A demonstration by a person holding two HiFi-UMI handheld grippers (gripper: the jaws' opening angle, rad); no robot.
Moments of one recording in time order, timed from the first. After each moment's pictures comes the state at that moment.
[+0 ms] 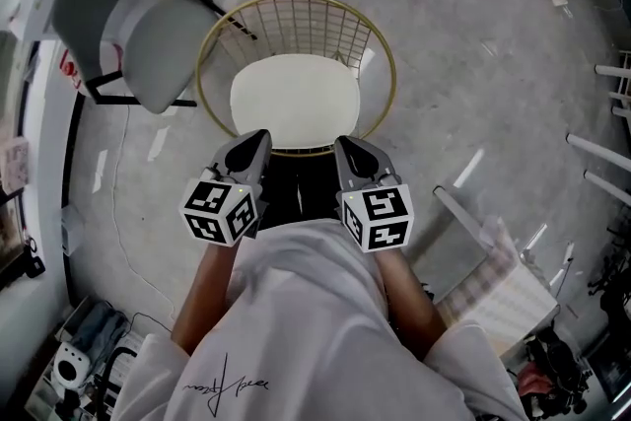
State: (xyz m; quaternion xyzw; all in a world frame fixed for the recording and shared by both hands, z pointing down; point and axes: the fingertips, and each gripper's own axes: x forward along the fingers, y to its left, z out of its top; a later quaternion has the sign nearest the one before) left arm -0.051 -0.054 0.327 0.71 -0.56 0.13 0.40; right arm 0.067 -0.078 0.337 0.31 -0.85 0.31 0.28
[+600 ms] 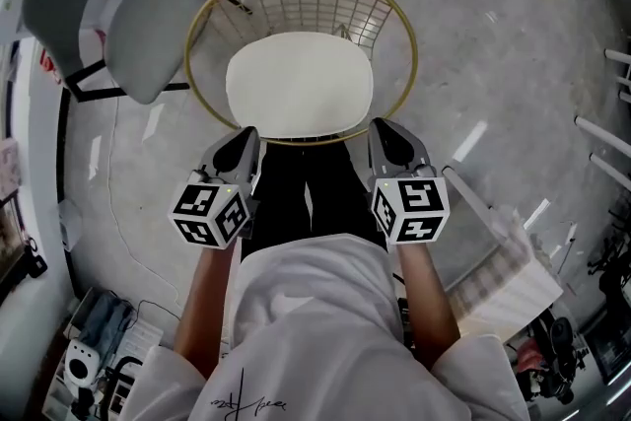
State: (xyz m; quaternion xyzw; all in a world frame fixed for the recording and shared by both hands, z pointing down) left arm -0.100 -0.041 0.403 0.67 -0.57 0.14 0.45; right arm 0.083 -0.112 0.401 0.37 -0.82 0.31 0.31
